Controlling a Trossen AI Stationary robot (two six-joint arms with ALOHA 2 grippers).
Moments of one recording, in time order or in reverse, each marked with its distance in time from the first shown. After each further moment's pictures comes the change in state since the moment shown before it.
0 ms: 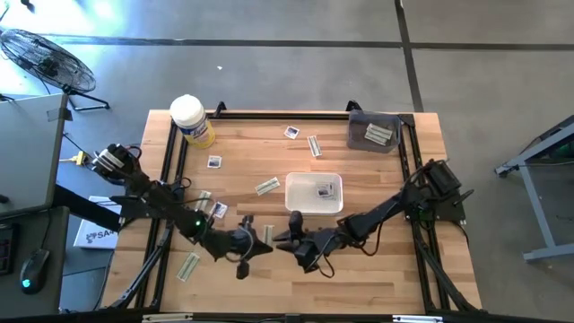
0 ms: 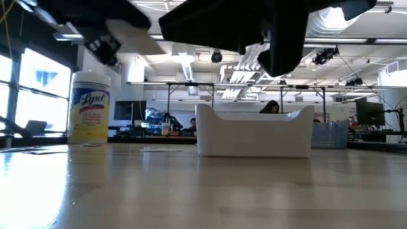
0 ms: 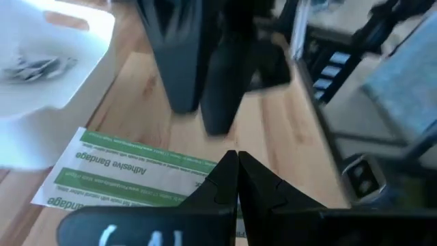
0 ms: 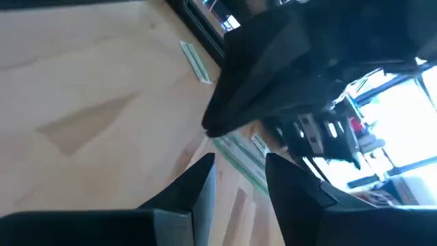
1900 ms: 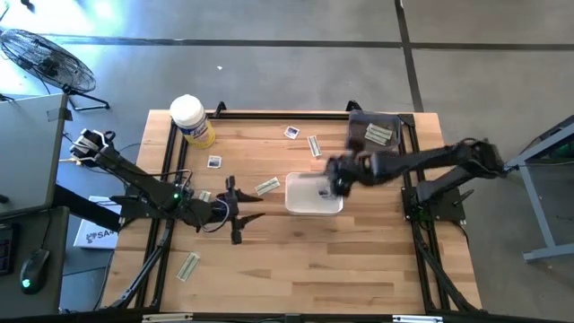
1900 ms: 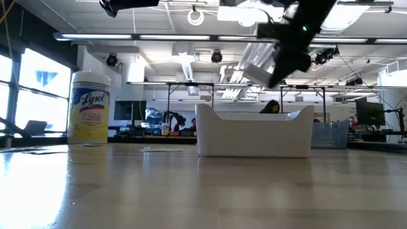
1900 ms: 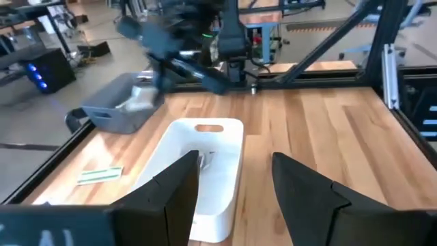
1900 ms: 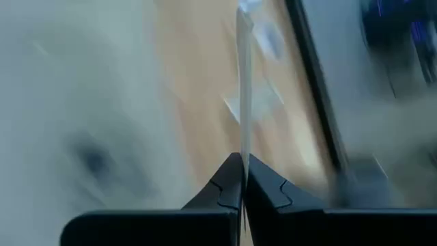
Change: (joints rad) left arm 0.107 -0.362 0.002 -0.224 -0.224 0.392; right arm -0.417 -0.457 0.001 -1.274 0.215 0.797
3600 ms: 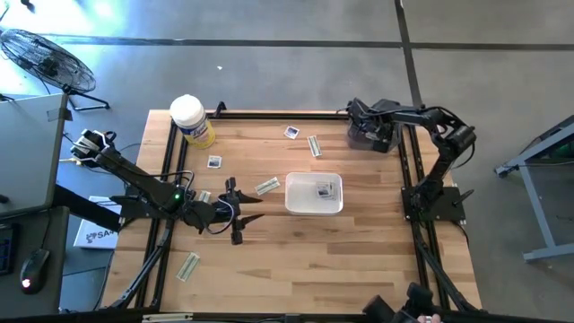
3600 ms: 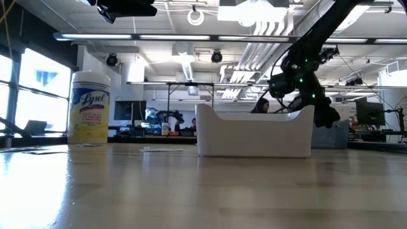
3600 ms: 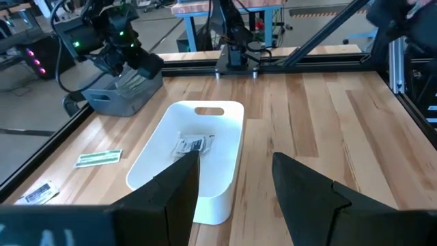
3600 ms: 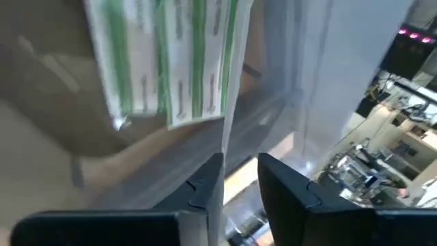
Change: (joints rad) left arm 0.000 0.011 -0.001 -0.053 -0.001 -0.053; right arm -0.894 0.311 -0.002 -0.221 0.151 -0.493
